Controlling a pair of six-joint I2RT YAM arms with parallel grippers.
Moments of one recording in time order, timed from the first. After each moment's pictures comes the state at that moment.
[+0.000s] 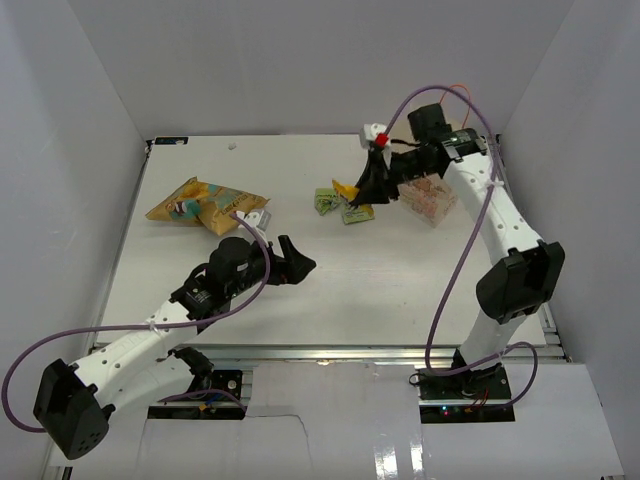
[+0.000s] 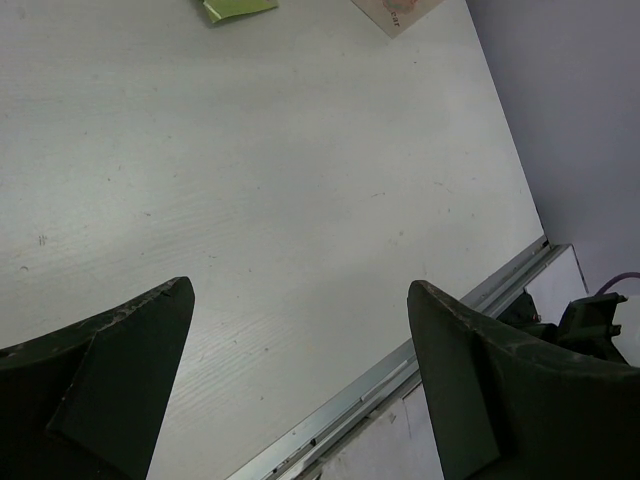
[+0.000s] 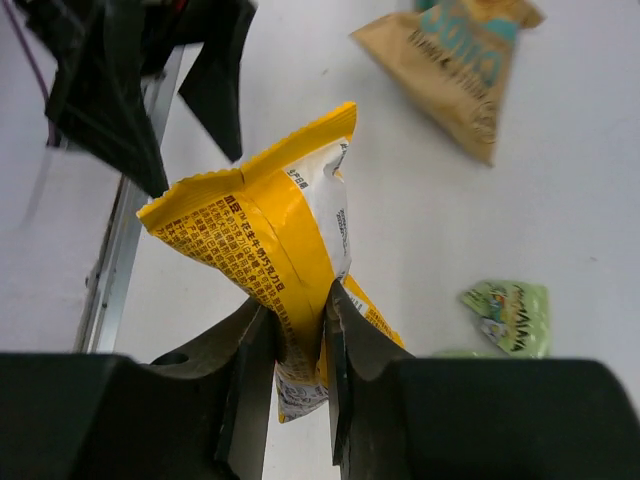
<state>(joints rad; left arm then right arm) -0.70 0.90 0.59 -0.05 0.04 -0.65 0.37 1.76 1.81 -1.13 -1.14 -1.01</state>
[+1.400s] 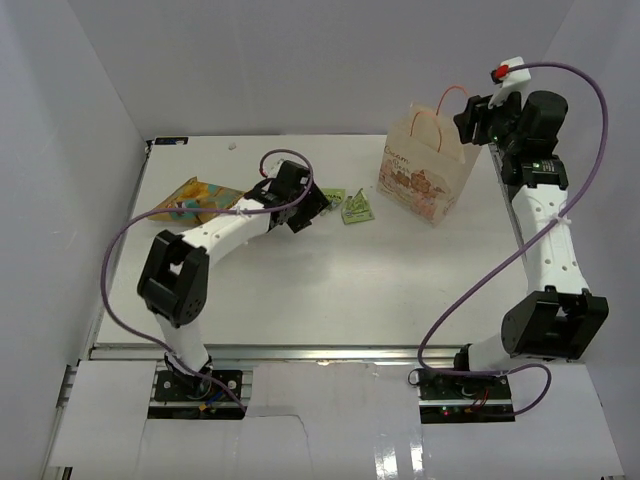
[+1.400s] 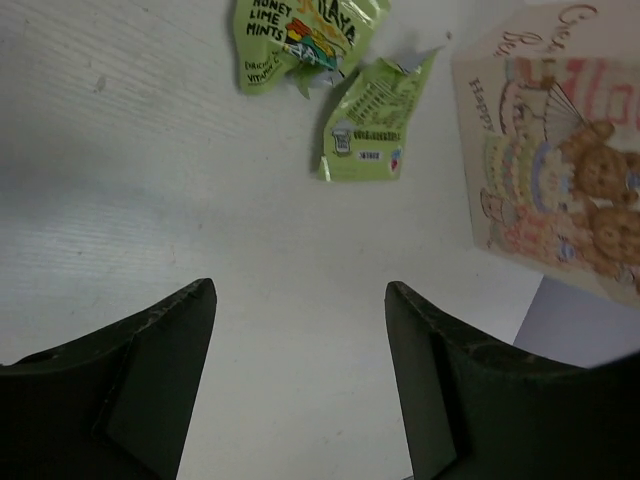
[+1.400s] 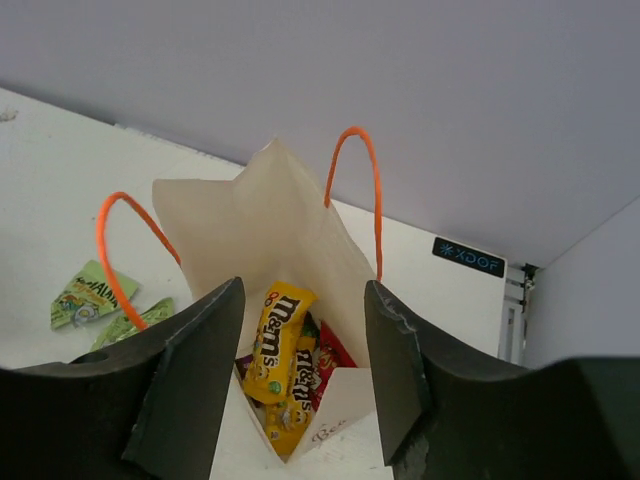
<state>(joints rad) -0.59 1.71 1.29 -0.32 -0.09 -1.06 -0.05 1.49 1.54 -0.19 -0.39 -0.16</state>
